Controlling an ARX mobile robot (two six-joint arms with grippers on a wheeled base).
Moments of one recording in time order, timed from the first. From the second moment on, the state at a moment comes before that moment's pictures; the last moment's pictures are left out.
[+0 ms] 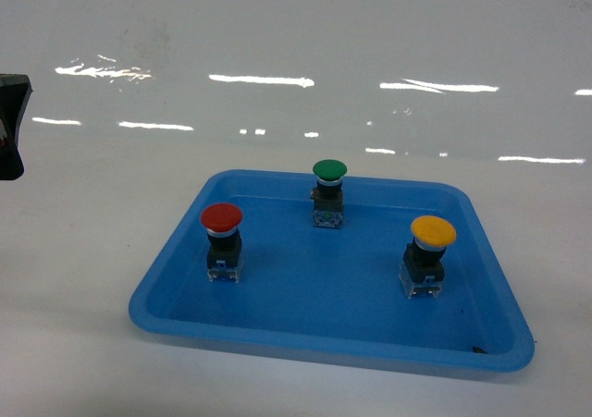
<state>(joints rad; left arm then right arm) -0.08 1.34 0.34 0.96 -0.15 0.06 -0.03 1.31 0.42 0.74 -0.40 -0.03</state>
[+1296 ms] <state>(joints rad) -0.08 1.34 0.34 0.96 -0.15 0.06 0.17 1.55 0.52 0.80 -0.41 -0.06</state>
